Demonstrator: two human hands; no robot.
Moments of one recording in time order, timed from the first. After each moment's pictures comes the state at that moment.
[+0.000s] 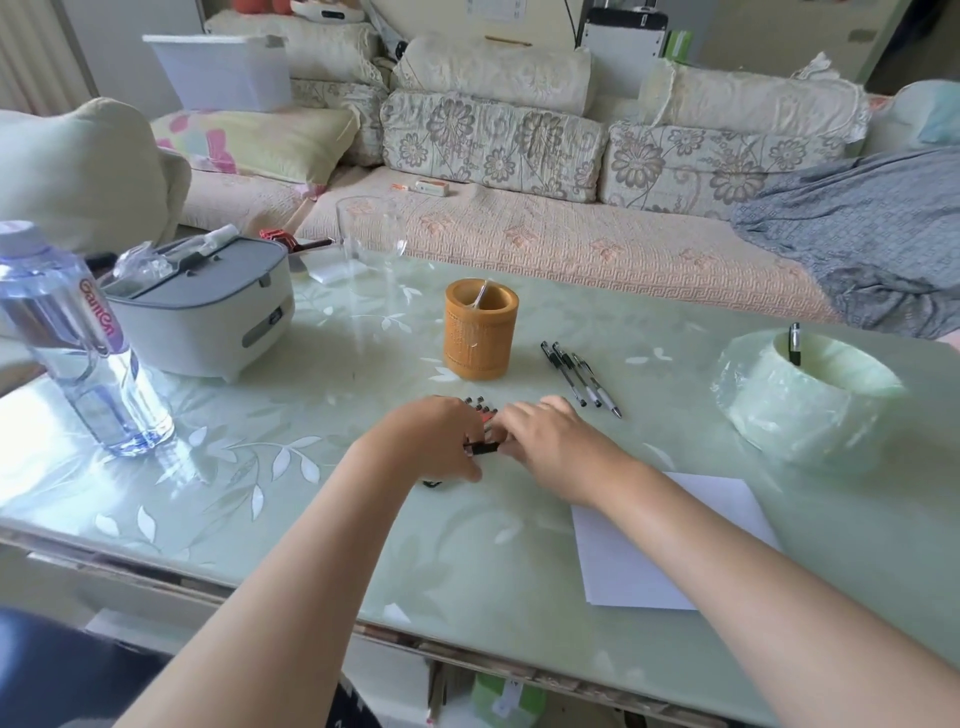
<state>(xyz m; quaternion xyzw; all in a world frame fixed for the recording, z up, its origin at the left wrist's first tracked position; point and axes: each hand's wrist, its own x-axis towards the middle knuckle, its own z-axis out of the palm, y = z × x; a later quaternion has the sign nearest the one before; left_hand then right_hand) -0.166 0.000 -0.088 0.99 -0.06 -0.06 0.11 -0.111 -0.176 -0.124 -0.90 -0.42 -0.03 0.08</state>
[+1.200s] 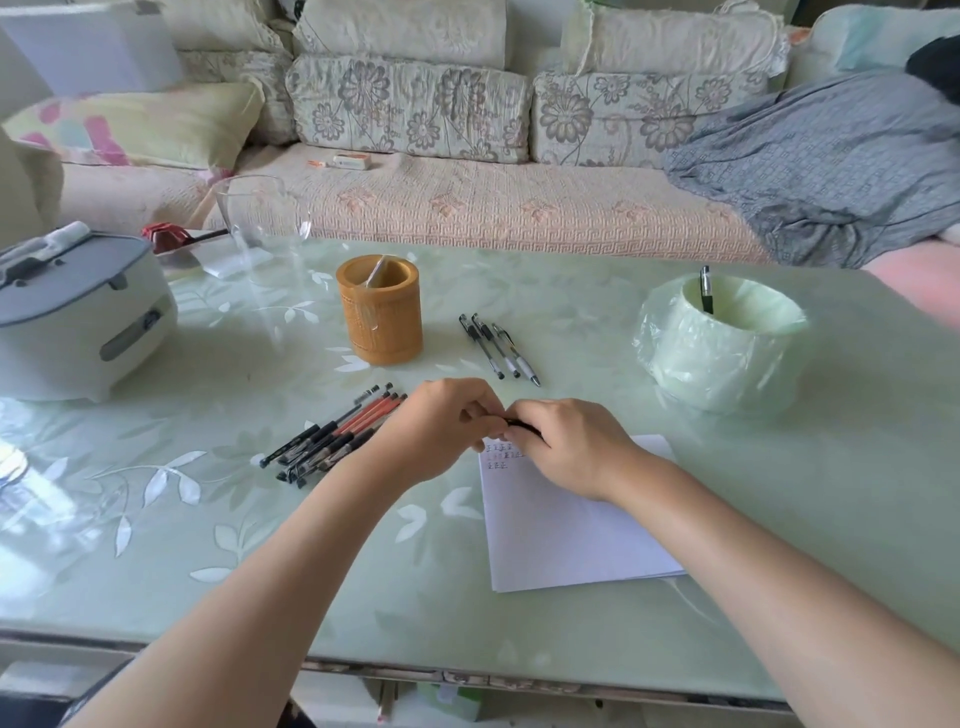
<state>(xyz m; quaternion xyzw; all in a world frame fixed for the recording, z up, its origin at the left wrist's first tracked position) -0.135 -0.093 -0.108 0.91 -0.13 0.00 0.40 -0.115 -0.280 -0.124 -0.94 -0.29 -0.02 0.19</state>
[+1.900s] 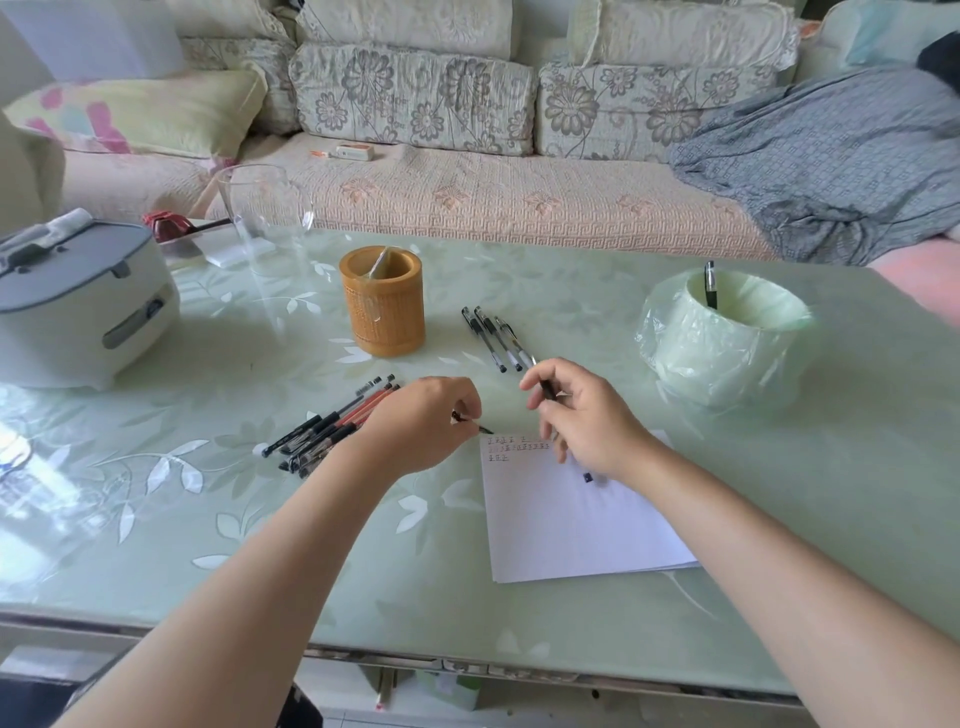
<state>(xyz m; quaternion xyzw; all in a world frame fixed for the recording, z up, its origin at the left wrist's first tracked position) -0.123 -0.075 -0.128 0.97 -0.12 0.03 0.22 -0.110 -0.289 -0.127 -0.81 -0.17 0.06 0.55</state>
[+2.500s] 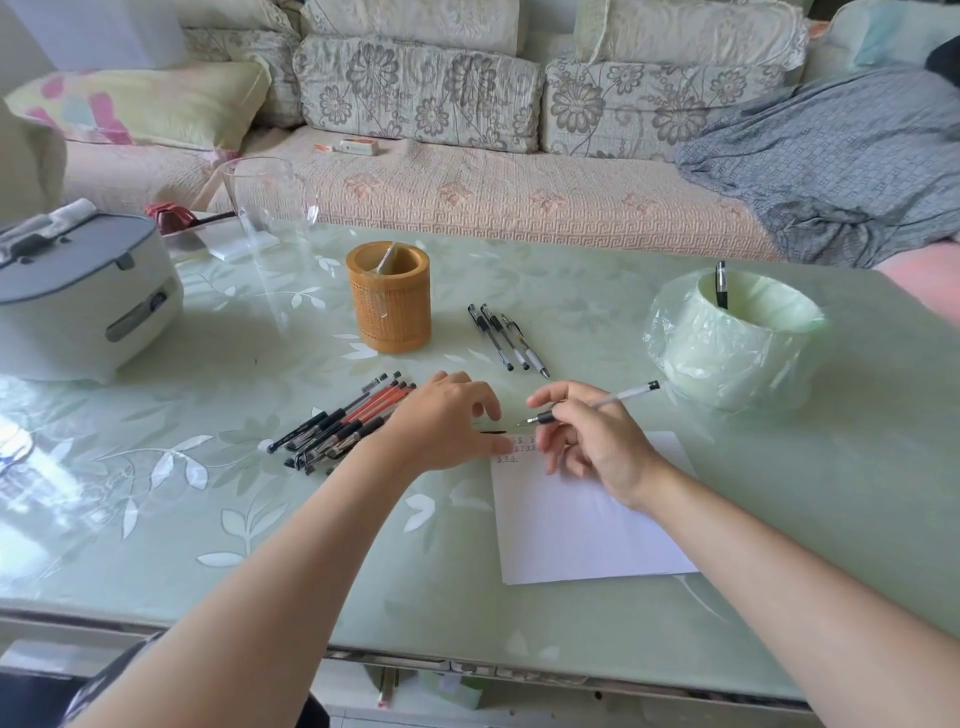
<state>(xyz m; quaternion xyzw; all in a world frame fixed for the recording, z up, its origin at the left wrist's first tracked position) -0.115 -0.083 -0.137 0.97 -0.13 0.00 0.20 -0.117 -0.287 -0.141 -0.71 -0.10 0.14 0.68</state>
